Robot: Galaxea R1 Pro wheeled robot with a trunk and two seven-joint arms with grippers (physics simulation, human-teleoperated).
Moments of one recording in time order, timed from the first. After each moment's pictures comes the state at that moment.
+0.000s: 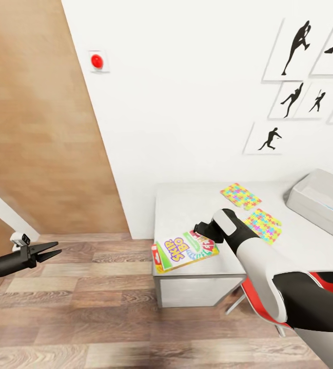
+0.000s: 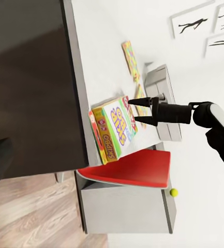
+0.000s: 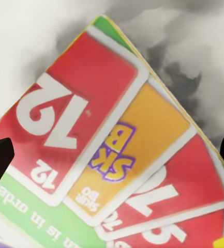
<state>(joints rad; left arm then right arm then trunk) -0.80 0.60 0.15 -0.44 0.28 0.70 -1.57 -1.15 0.07 0.12 -0.39 -0.81 0.72 -0.49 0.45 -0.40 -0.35</state>
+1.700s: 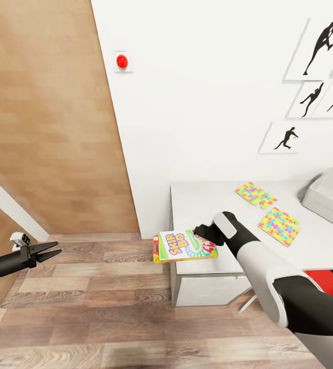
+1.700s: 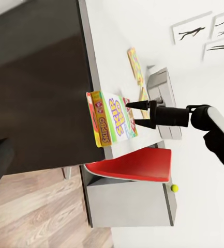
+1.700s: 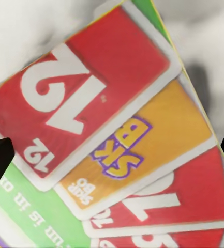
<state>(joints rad) -0.80 0.60 0.15 -0.44 0.28 0.69 -1.57 -1.13 0.06 0.12 -0.40 -0.81 0.72 -0.49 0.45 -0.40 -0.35</state>
